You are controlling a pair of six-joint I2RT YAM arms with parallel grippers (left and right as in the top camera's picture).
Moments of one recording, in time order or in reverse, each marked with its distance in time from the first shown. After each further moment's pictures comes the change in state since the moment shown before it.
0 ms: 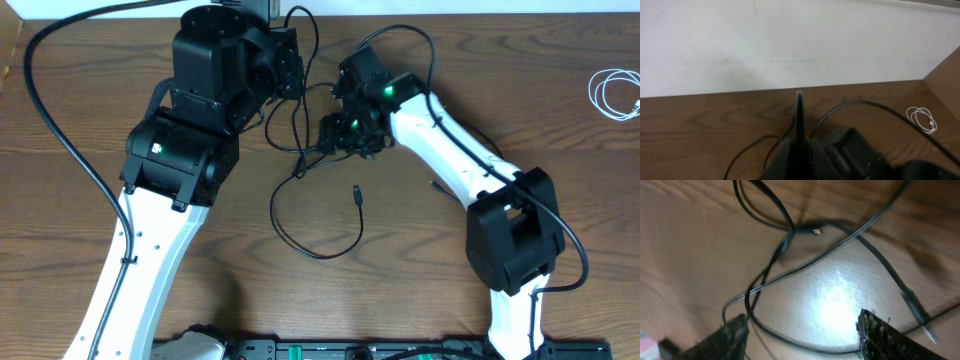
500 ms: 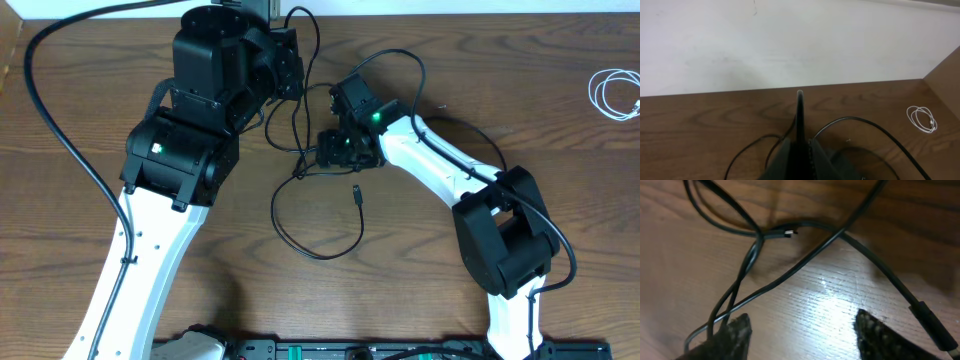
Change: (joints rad) left arm 0.000 0.000 0.000 -0.005 0.000 0.000; right arm 0.040 0.000 -0.167 0.188 0.103 0.108
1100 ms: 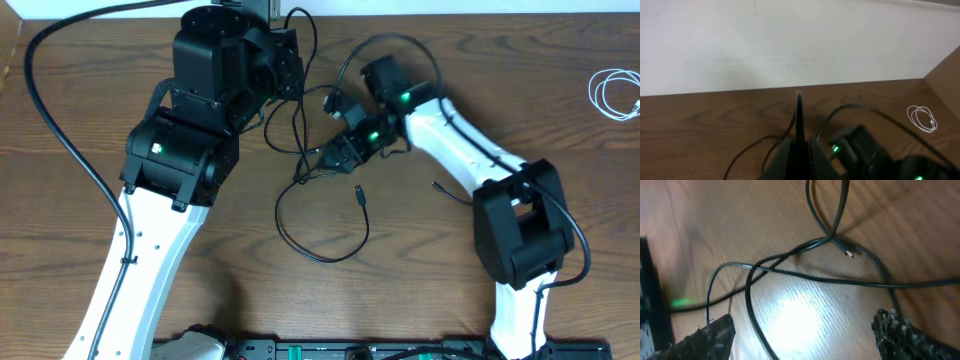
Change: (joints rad) left arm 0.000 0.000 0.000 -0.002 0.000 0.000; right arm -0.130 0.000 0.051 -0.078 -0.396 -0.822
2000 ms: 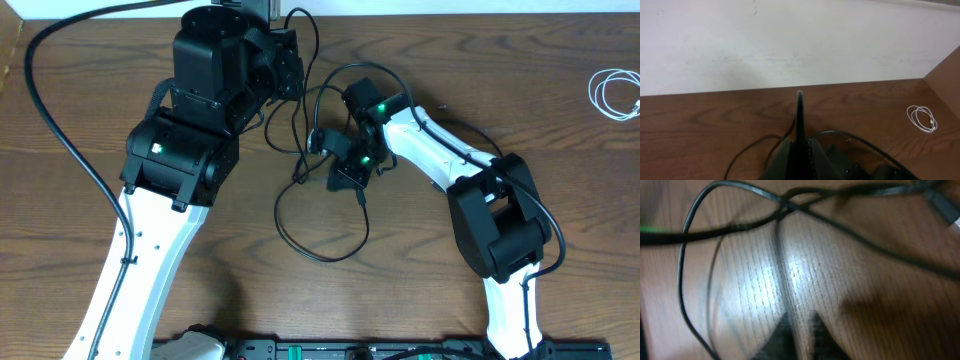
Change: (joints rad) left arm 0.000 0.000 0.000 -0.001 0.000 0.000; right arm 0.077 0.079 0.008 -0.143 0.071 -0.316
